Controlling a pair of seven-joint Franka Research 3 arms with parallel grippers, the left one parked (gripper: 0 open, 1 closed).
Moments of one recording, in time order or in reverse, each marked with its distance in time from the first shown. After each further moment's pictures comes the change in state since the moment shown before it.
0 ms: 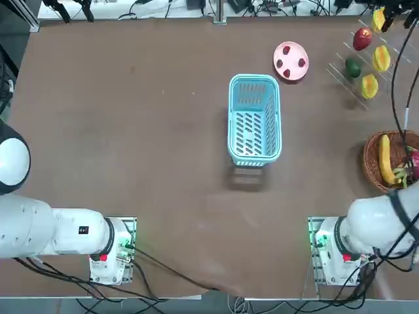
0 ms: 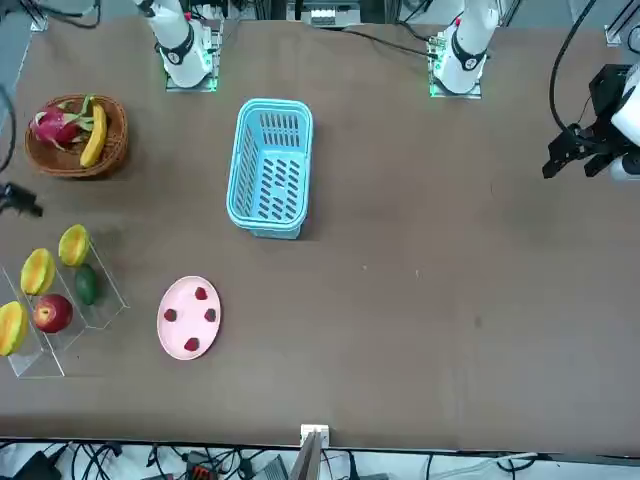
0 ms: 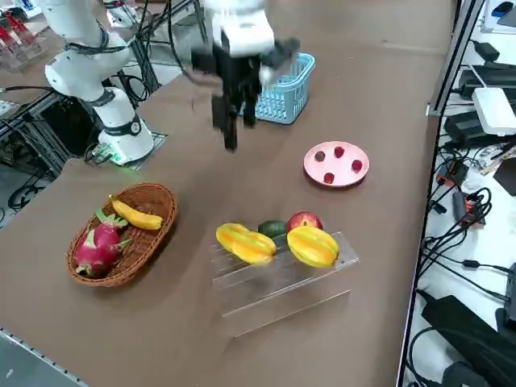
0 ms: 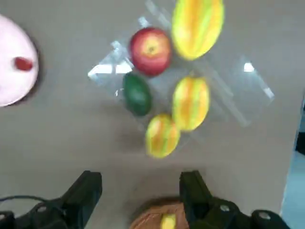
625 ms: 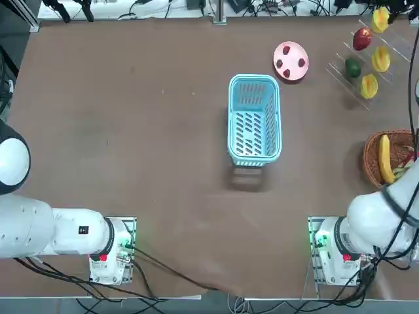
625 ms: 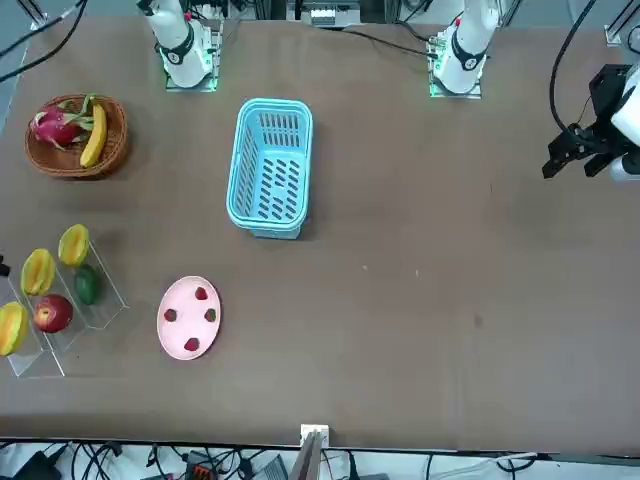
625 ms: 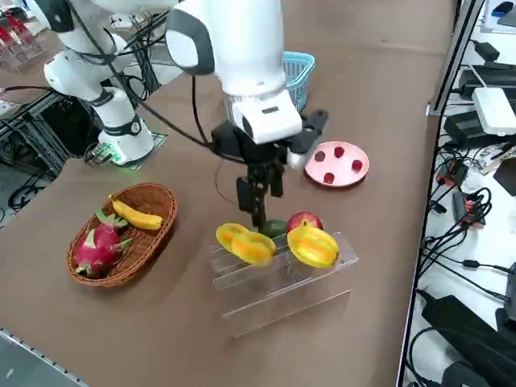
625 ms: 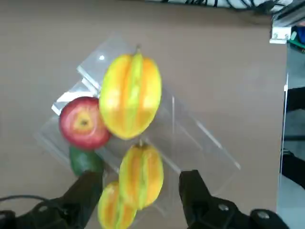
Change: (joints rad) arm -0.071 0.319 0.002 0.333 0.011 0.103 -0.040
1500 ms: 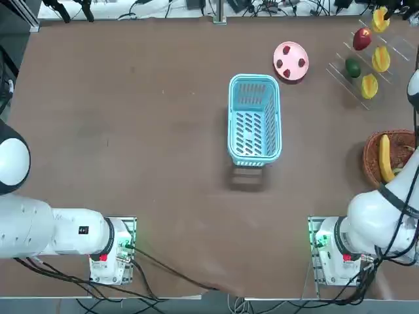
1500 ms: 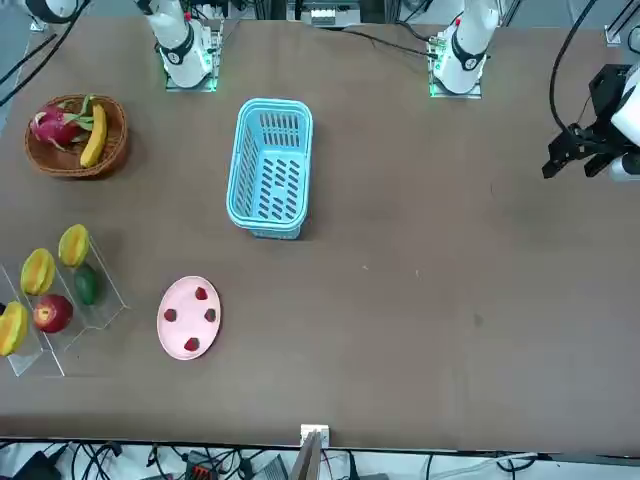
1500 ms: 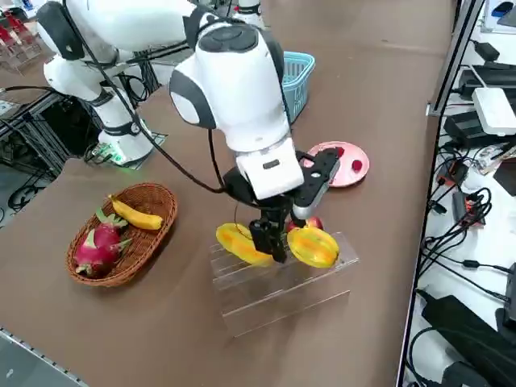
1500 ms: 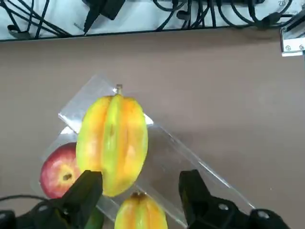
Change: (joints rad) arm -0.047 0.132 0.007 0.089 0.135 0.122 0.001
